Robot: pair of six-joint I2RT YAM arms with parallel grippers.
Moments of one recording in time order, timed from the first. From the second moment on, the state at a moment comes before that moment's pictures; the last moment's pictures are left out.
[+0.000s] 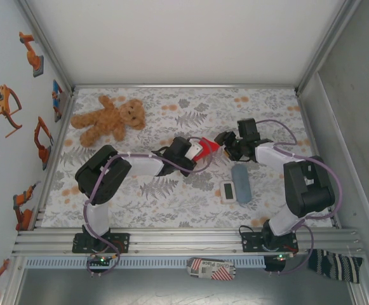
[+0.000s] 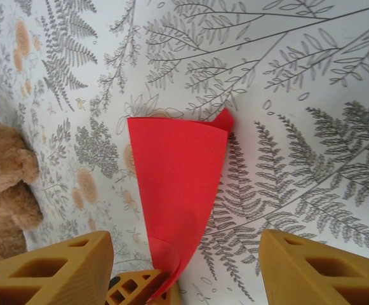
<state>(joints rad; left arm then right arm) -0.86 1.92 1.03 0.02 0.03 0.01 0.29 1.61 0.87 -0.14 -0.35 1.03</state>
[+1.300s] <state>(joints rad) -0.74 1.97 1.08 -0.04 0.40 -0.25 0.37 1.72 0.87 -0.10 -0.43 0.66</state>
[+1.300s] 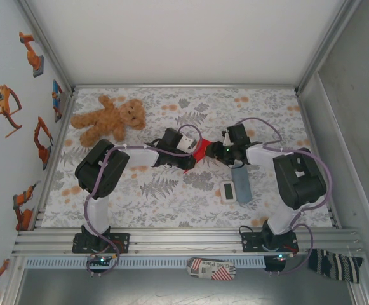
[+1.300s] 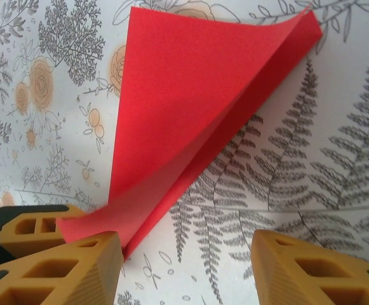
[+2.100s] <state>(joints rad) -0.73 1.98 1.09 -0.03 0.43 -0.28 0.37 1.83 0.95 -0.05 -0.49 0.69</state>
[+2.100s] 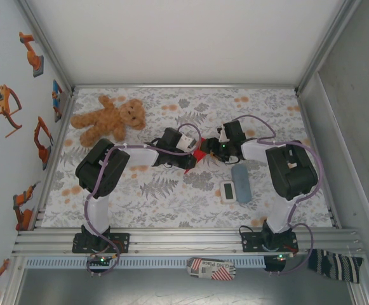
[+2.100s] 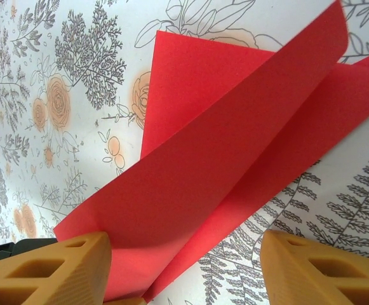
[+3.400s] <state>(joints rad) -0.72 1.95 1.15 -0.13 0.47 -0.39 0.40 1.90 1.10 -0.28 -0.40 0.66</state>
